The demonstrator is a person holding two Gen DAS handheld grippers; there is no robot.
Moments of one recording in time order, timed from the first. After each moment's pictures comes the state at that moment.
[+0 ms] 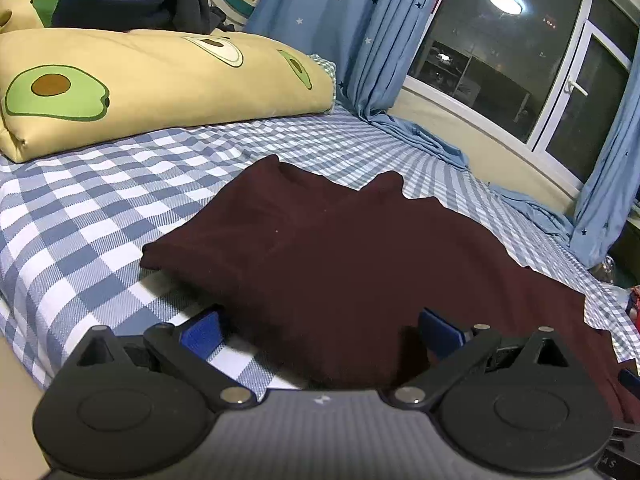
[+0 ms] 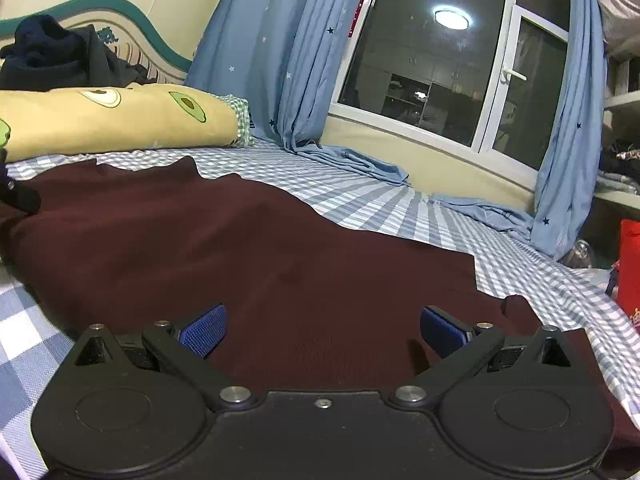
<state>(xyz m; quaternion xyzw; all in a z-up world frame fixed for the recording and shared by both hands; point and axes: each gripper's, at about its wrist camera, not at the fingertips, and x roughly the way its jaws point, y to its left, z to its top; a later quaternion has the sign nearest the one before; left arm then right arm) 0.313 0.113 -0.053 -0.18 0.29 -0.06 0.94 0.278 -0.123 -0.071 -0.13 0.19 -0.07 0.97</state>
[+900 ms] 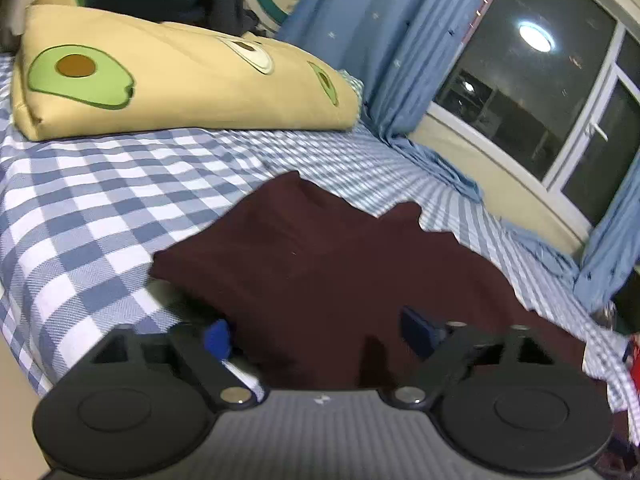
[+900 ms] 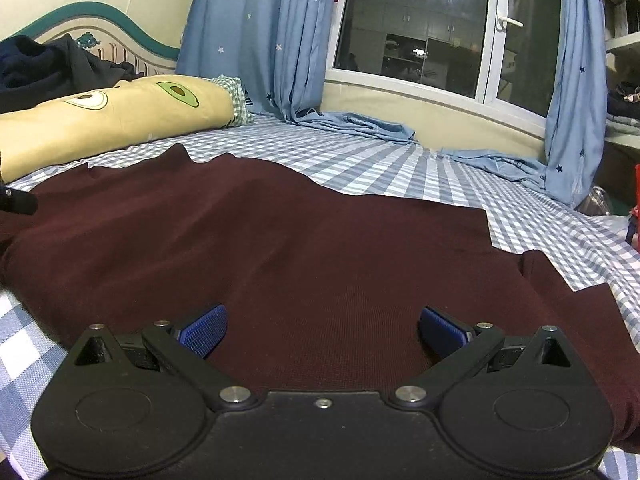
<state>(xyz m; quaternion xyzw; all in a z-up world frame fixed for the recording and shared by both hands) 0.320 0.126 -0.056 -0.25 0.27 -0.03 0.93 0.292 -0.141 -0.072 -0.07 0.24 -0.06 0.97</state>
